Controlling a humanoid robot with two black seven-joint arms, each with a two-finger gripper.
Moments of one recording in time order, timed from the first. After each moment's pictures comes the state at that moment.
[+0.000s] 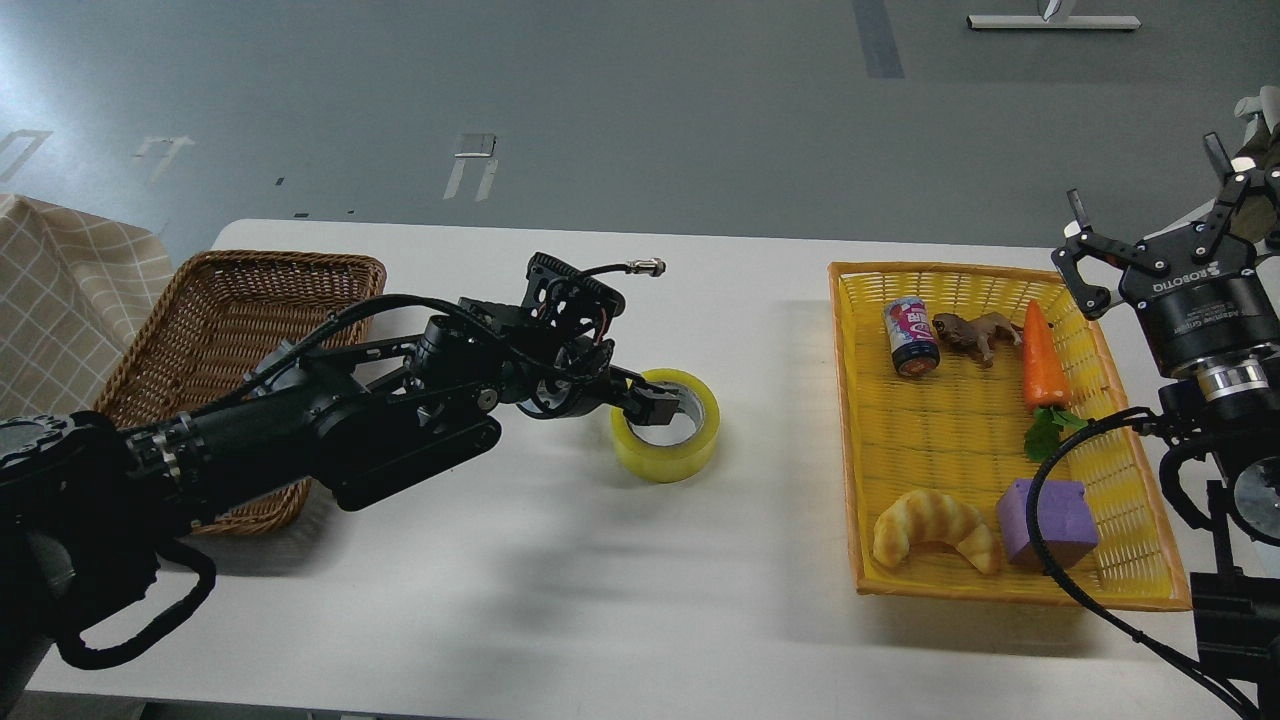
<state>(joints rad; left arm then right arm) -0.92 0.22 -0.34 -1.09 1.78 -0.49 0.15 0.30 -0.09 1.80 1.16 -0.31 0.49 -0.21</state>
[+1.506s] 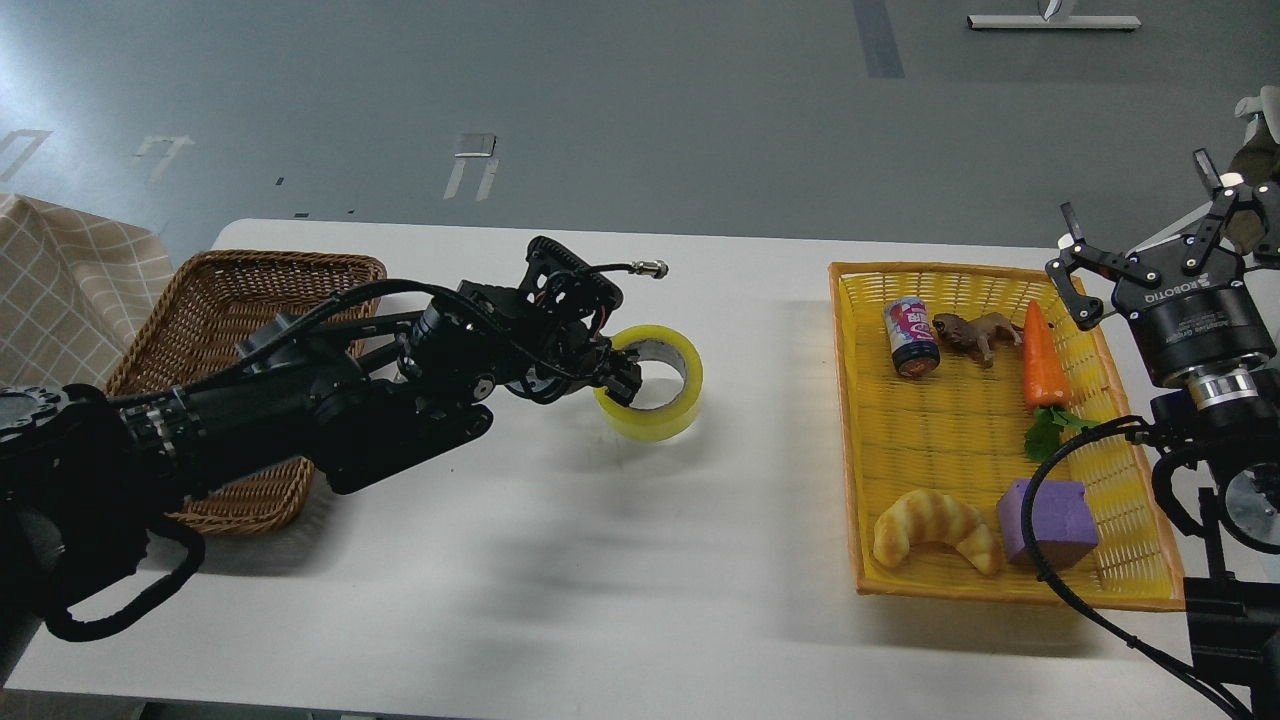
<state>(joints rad) -1.02 0.25 -0.27 -1.07 1.86 -0.49 0.14 0.30 -0.09 1.80 1.13 -0.31 0.49 -0.21</state>
